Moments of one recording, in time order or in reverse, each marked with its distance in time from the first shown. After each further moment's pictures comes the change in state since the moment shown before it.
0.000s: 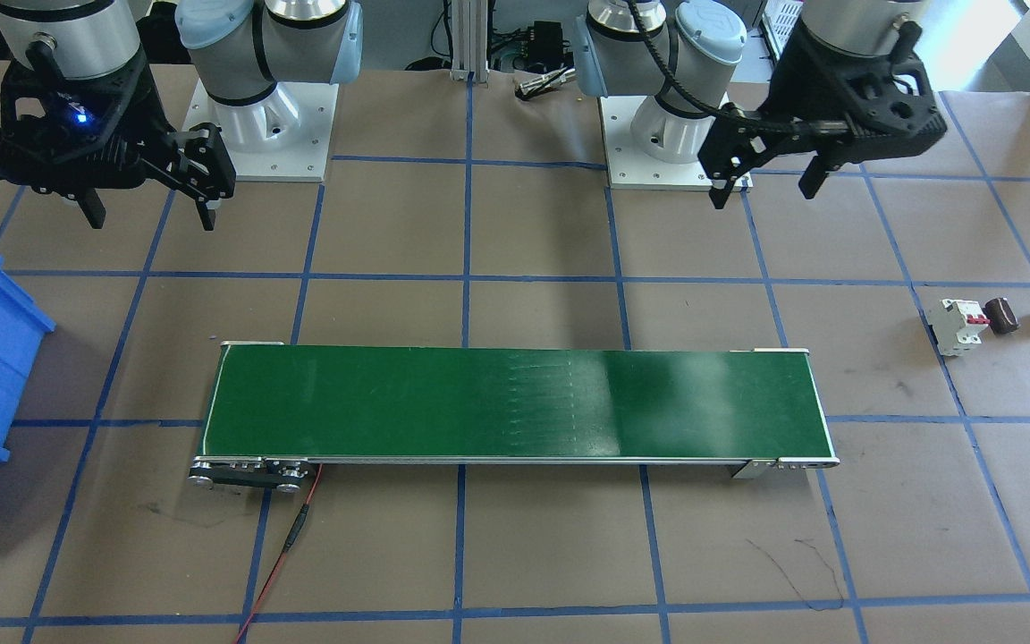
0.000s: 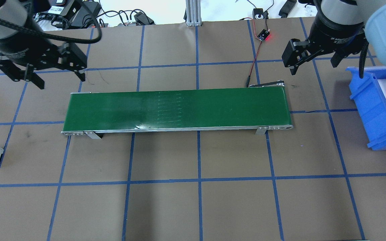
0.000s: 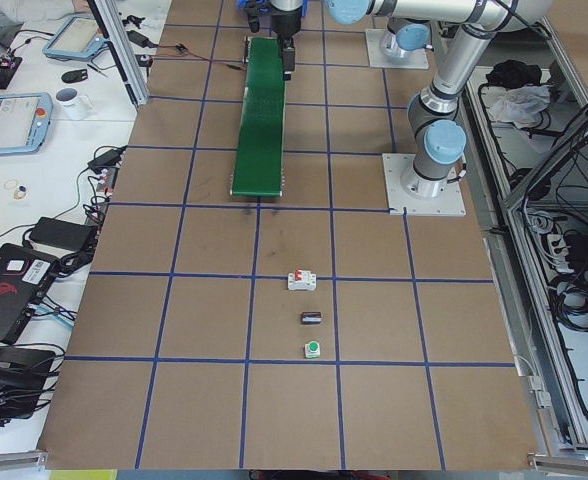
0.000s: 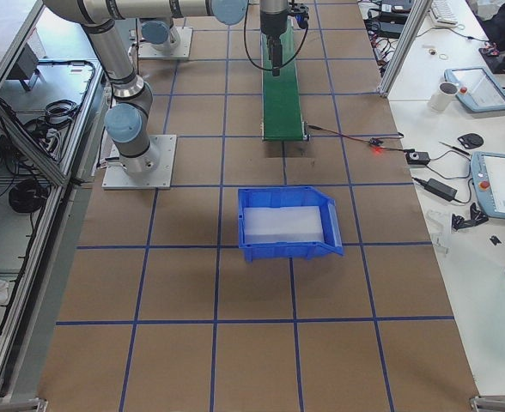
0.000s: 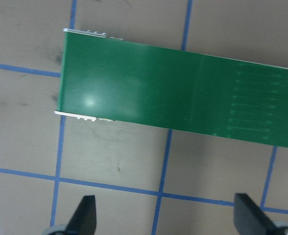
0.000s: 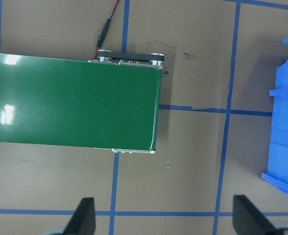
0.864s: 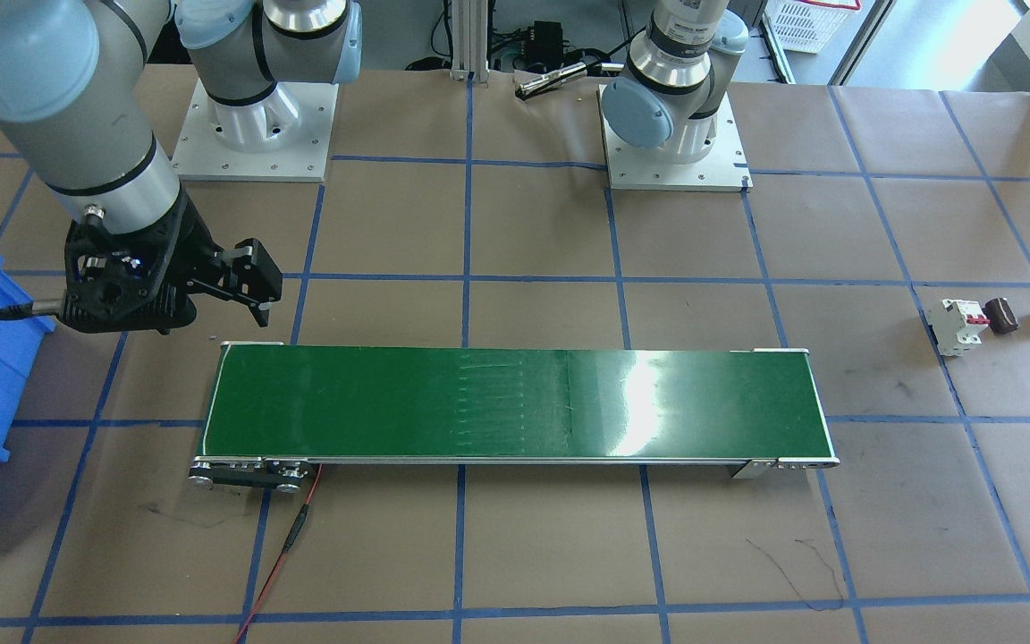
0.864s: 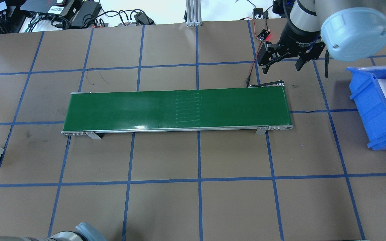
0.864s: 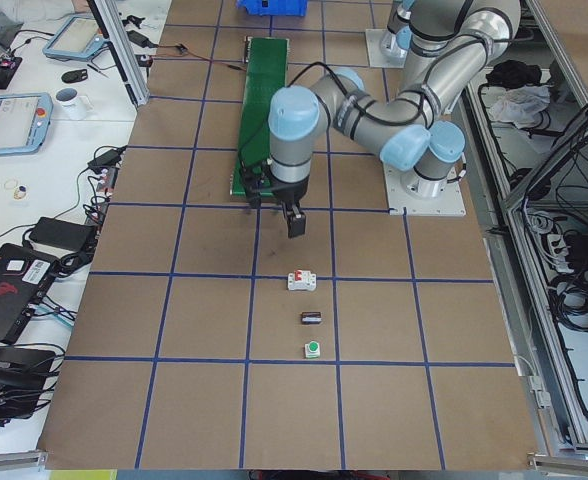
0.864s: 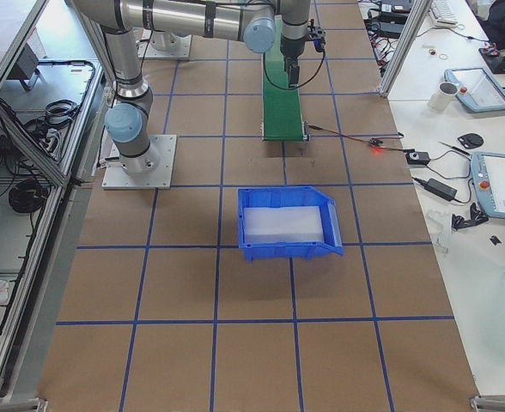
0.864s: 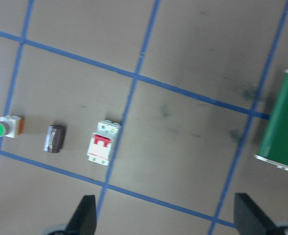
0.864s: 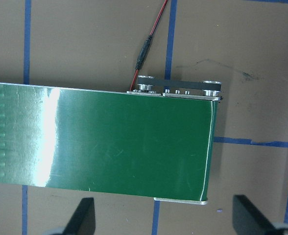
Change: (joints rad) left arm 0.766 -0.180 0.013 0.206 0.003 0.613; right arm 0.003 0.170 0.011 -0.144 0.141 0.012
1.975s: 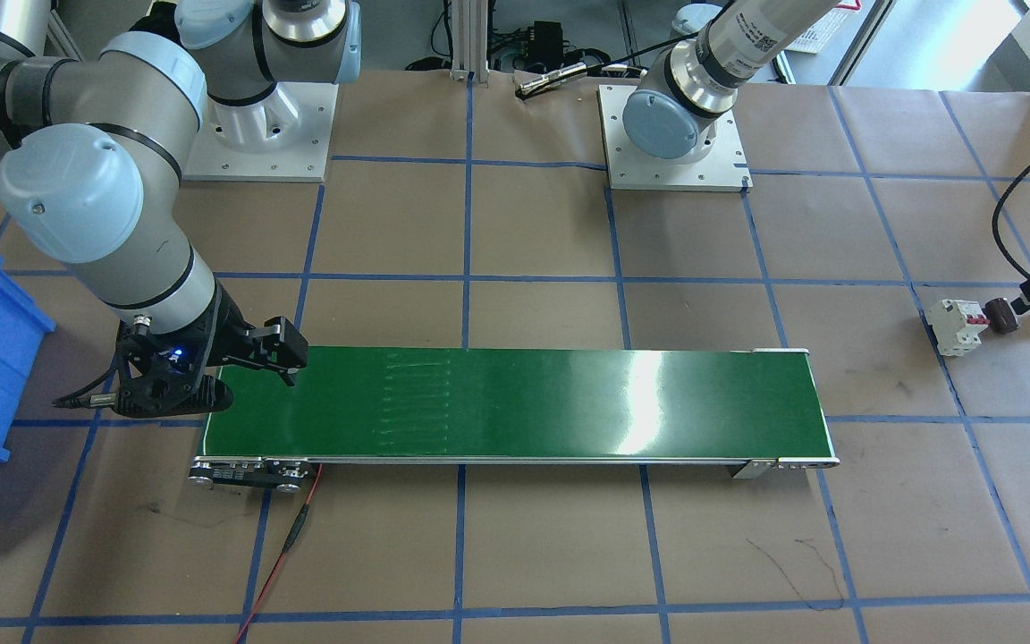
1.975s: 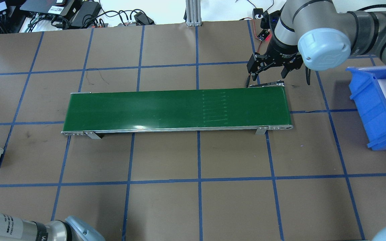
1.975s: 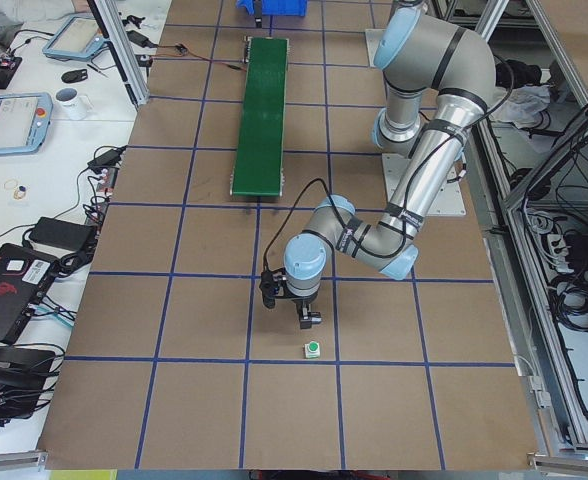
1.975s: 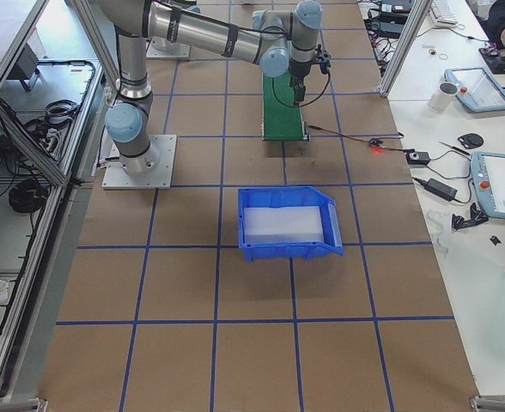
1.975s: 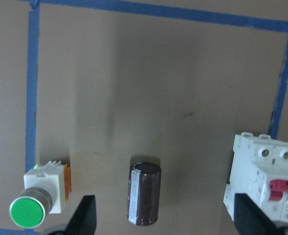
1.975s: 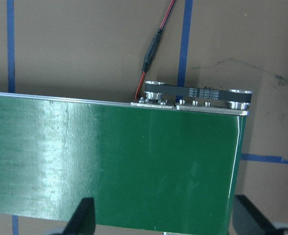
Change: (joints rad) left arm 0.189 -0.326 -0.141 0.385 0.001 0.393; right arm 0.005 0.121 0.034 -0.123 0.030 0.006
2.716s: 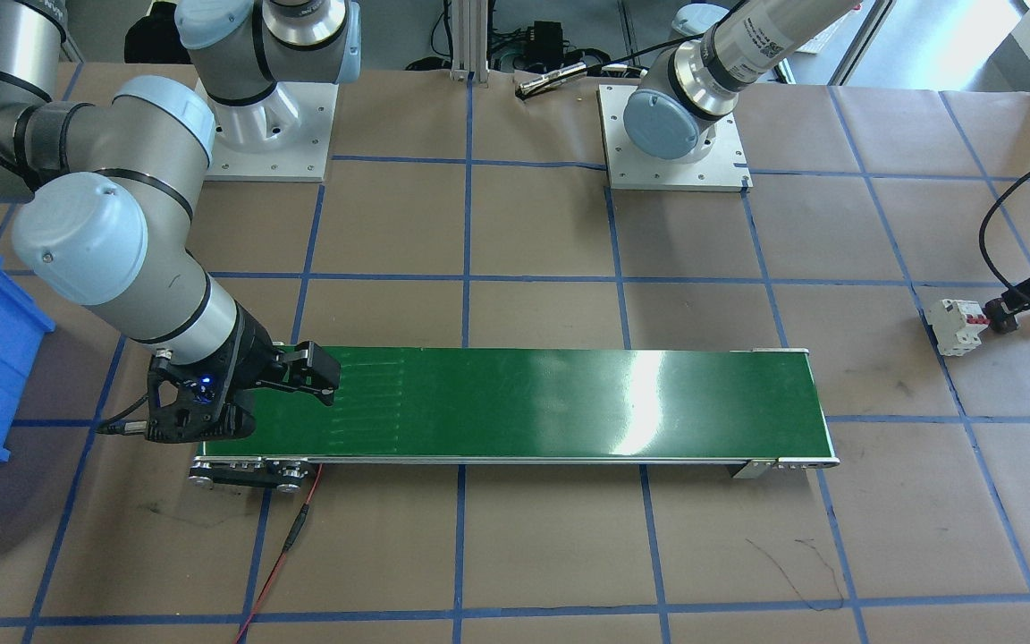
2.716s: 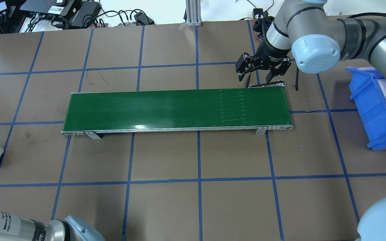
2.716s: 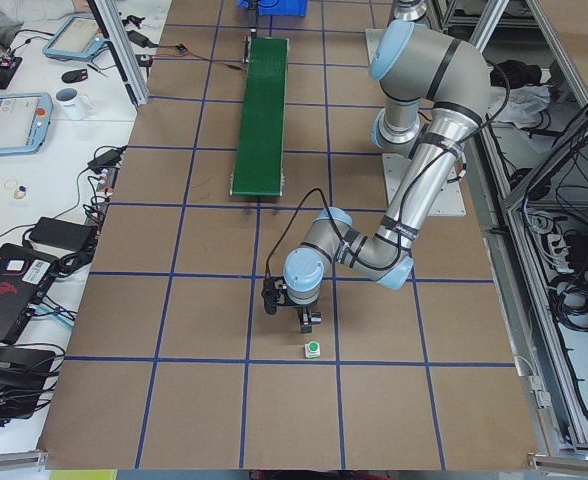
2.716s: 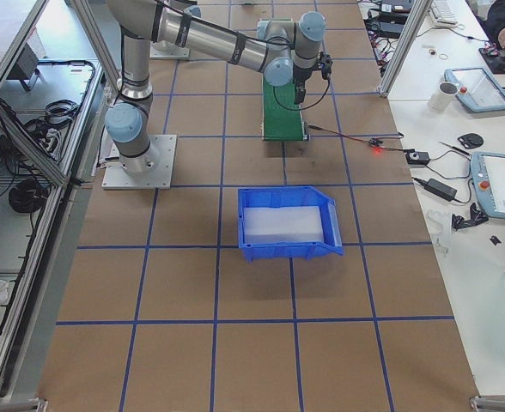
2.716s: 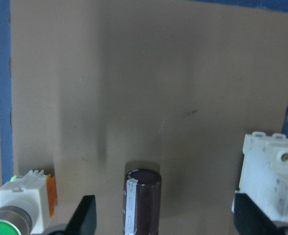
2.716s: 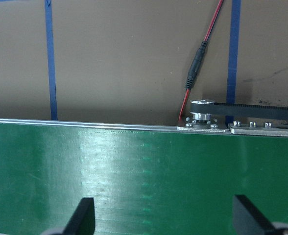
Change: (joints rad) left arm 0.006 -0.055 -0.008 0.018 0.002 0.022; right arm 0.000 0.051 0.007 -0.048 0.148 0.069
